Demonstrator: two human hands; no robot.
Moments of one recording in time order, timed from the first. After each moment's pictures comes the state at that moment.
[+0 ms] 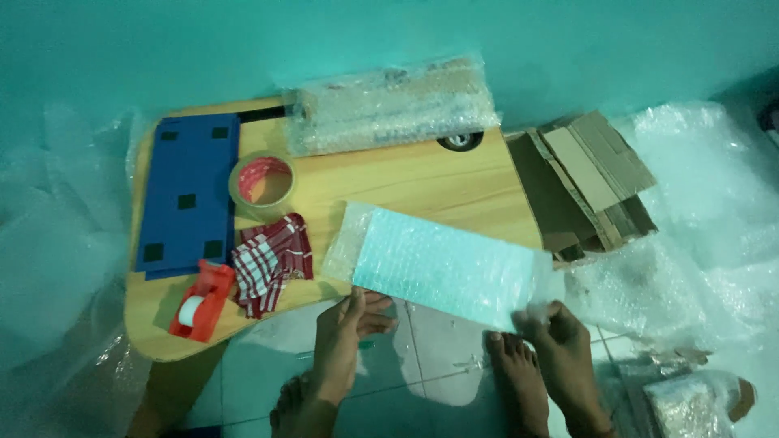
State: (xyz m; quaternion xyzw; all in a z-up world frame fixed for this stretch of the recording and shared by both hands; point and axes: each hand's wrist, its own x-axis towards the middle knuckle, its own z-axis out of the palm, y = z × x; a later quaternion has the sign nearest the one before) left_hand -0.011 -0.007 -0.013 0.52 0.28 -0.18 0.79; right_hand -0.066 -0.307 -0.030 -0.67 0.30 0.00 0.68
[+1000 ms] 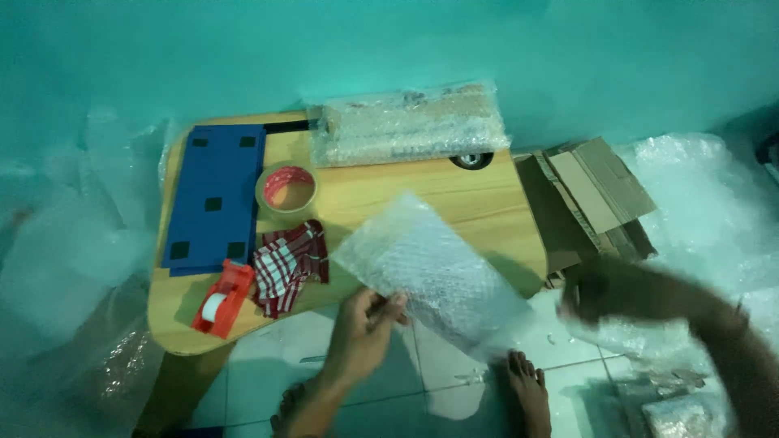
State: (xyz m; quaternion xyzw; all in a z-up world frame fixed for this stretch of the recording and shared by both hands) left_hand -0.004 -0.006 0.009 0.67 0.09 -0.15 0.72; right_hand 0.063 -0.356 0.093 -0.83 -0.04 0.40 0.38
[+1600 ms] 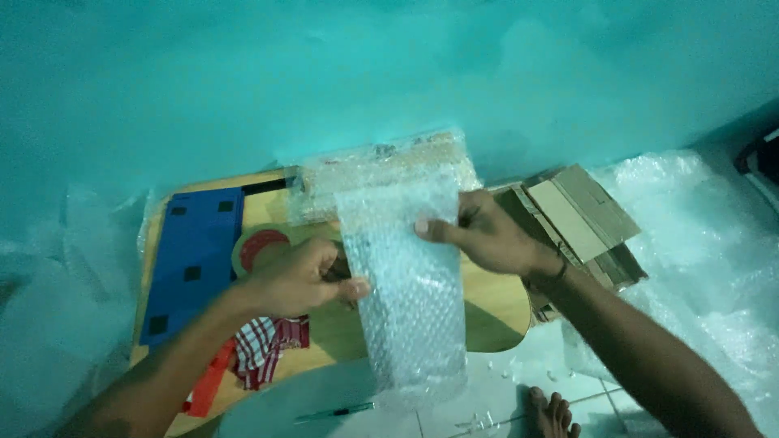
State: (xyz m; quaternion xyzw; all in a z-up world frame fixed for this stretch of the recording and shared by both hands) left_hand 0.153 0.029 0.150 0.79 -0.22 -0.31 0.47; right_hand 0.162 -0.264 0.115 -0.74 -0.23 0.09 0.62
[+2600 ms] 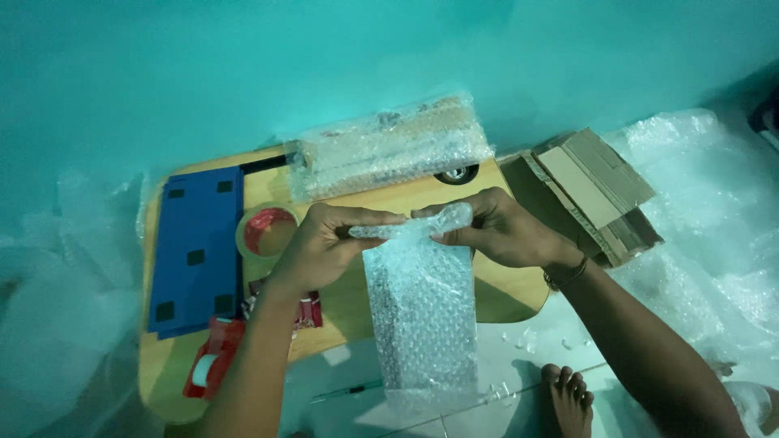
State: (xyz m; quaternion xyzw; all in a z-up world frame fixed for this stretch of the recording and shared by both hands) left_hand 0.161 0.027 0.070 0.69 -0.28 -0.15 0.65; right_hand 0.146 -0.266 0.072 -0.73 -0.23 0.12 0.63
